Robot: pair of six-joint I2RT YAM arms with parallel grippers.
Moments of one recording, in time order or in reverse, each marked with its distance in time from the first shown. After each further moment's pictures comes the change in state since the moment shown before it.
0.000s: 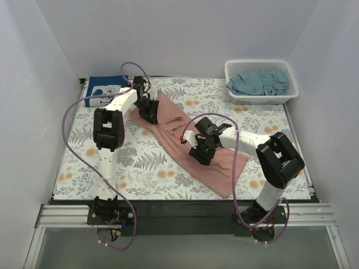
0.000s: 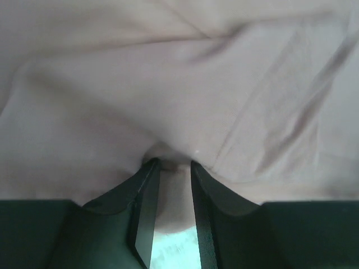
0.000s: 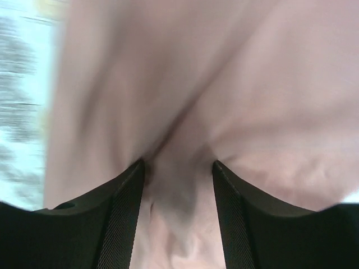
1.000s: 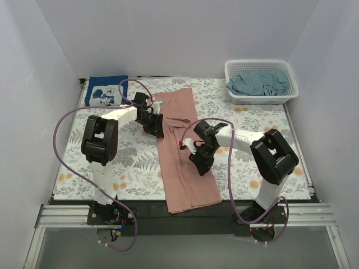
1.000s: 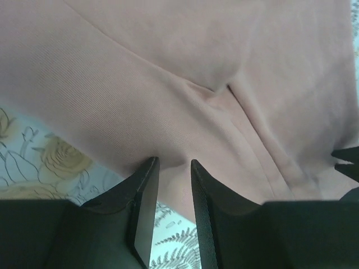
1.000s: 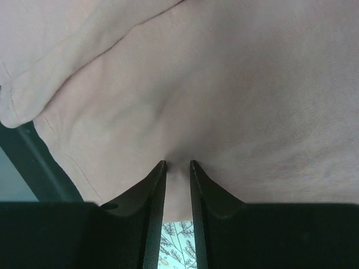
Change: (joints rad) left arm -0.076 -0.302 -0.505 0.392 0.140 -0.132; right arm 0.047 0.043 0.035 -0.185 -0.270 0.019
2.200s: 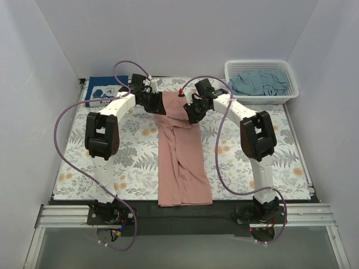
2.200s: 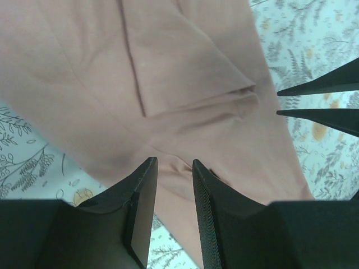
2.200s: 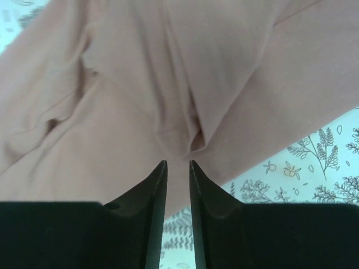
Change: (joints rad) left arm 0.035 0.106 0.332 0.018 0.021 -0.083; right arm -0.220 0.377 0.694 0.101 0.073 0.127
